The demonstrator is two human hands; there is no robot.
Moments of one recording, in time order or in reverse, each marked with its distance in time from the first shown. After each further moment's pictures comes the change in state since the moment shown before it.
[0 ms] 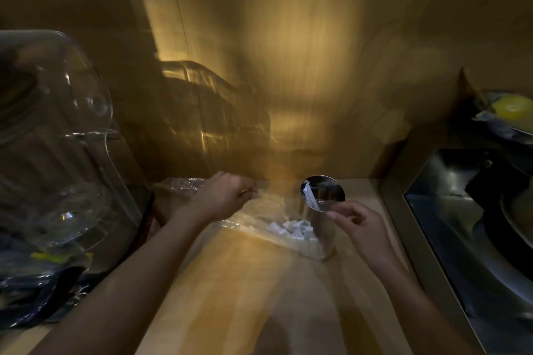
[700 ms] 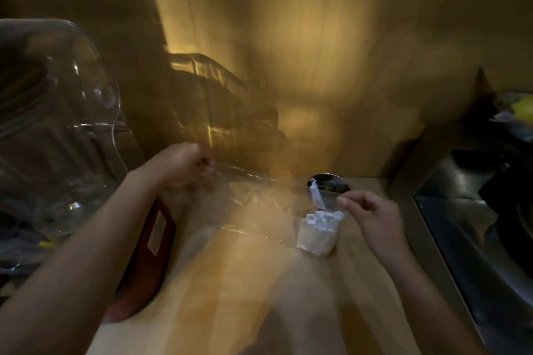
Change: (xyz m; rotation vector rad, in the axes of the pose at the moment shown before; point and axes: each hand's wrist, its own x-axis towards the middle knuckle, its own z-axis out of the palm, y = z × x) left_hand -0.009 -0.060 -0.058 0.054 -0.089 -0.215; right_hand 0.006 -0.020 -0.005 0.027 0.026 -0.145
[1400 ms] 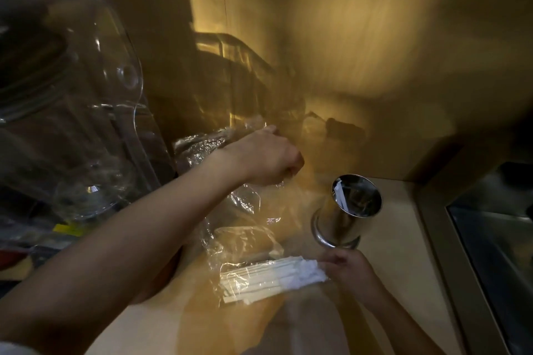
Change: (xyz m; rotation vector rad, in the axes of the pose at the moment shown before) left_hand 0.024 0.086 -0.003 0.364 -0.027 0.418; right_hand -0.031 0.099 0.062 -0.037 -0.422 0.358
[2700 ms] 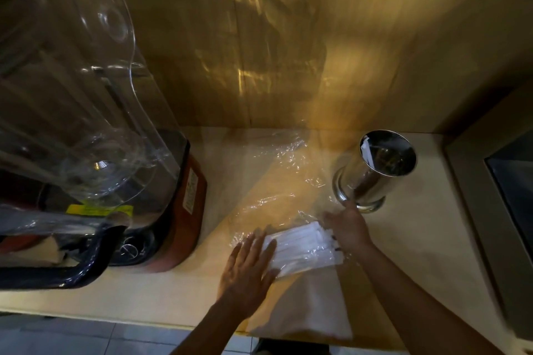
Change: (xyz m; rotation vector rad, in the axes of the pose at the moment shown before) left_hand -0.149 0.102 0.271 -0.442 -0.093 -0.537; right_hand 0.026 -0.008 0.061 -0.101 0.206 0.371
